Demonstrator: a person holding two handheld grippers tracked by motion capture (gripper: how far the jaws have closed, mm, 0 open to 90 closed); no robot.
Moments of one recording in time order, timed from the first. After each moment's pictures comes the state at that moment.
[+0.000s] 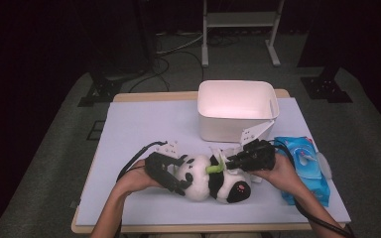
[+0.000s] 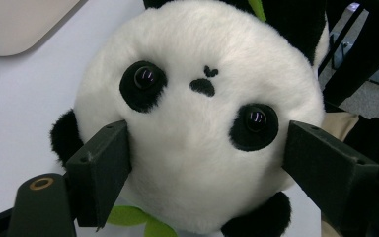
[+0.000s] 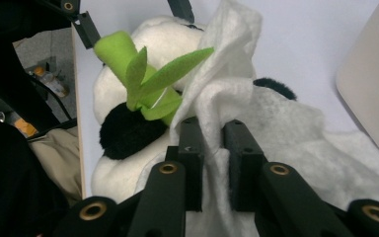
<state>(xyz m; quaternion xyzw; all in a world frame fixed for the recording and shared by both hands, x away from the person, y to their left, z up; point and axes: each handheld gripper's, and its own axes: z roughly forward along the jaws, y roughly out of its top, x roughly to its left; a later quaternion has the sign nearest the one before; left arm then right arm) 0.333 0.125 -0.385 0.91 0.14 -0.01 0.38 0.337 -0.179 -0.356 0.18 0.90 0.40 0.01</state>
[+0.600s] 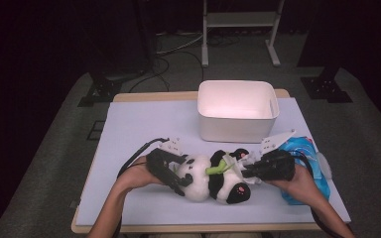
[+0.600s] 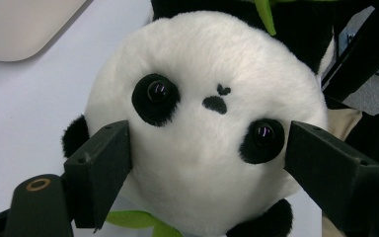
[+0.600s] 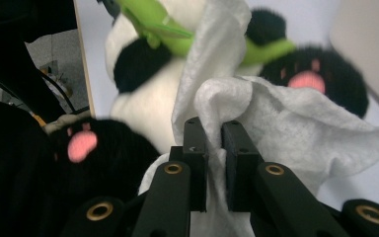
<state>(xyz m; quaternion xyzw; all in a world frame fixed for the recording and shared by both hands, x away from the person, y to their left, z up) 0.338 0.120 -0.376 0.92 0.13 -0.01 0.36 0.312 -0.223 -0.367 0.21 0.89 0.40 0.00</state>
